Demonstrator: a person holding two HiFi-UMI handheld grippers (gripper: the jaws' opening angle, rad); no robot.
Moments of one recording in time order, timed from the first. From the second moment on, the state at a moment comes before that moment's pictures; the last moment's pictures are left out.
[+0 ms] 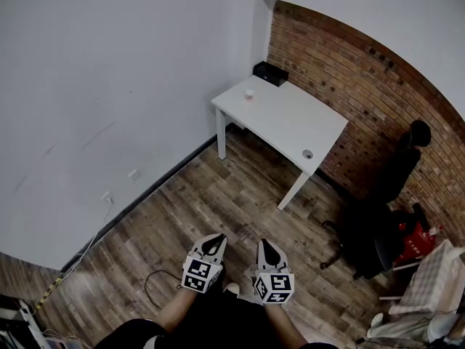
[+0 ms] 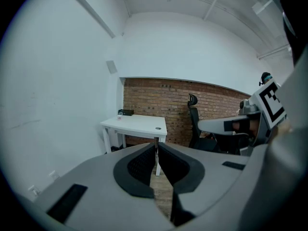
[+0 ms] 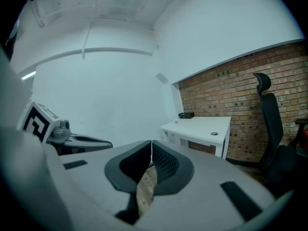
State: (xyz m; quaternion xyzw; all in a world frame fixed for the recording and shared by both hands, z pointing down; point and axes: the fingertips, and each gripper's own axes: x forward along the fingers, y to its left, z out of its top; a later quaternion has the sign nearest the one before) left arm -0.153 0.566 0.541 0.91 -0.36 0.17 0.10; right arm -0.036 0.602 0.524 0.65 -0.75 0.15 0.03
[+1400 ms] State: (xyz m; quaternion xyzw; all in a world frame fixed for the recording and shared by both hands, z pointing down) left arm -0.109 0.329 0.536 0.94 -0.30 0.16 0.10; right arm 0.000 0.373 0.520 0.68 -0.72 0.13 0.05
